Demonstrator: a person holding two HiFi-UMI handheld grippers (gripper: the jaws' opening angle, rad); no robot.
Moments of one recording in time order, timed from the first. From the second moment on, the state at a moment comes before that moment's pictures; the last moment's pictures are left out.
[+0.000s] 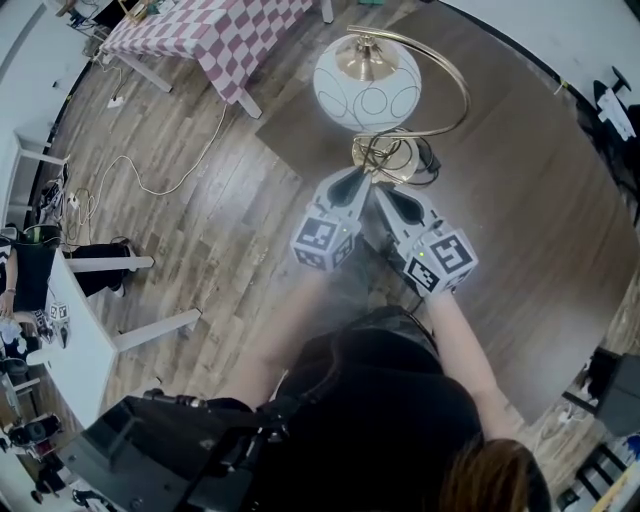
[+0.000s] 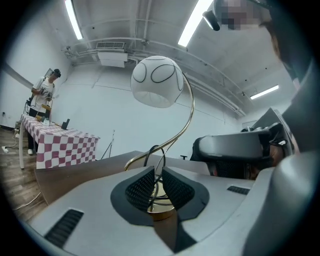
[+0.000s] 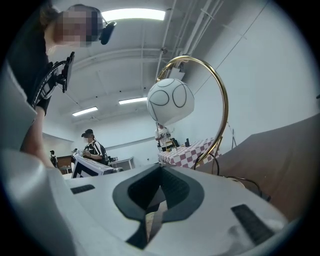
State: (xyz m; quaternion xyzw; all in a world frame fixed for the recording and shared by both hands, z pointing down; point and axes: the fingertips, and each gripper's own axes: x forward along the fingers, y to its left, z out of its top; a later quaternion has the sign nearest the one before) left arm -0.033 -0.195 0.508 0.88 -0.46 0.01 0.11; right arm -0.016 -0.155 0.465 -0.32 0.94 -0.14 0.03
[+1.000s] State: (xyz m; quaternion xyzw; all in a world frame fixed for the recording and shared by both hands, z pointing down) left arm -0.053 -0.273 0.540 0.86 -0.49 0.03 0.10; right arm -0.030 -0.193 0.502 -0.32 0.93 -0.17 0.00
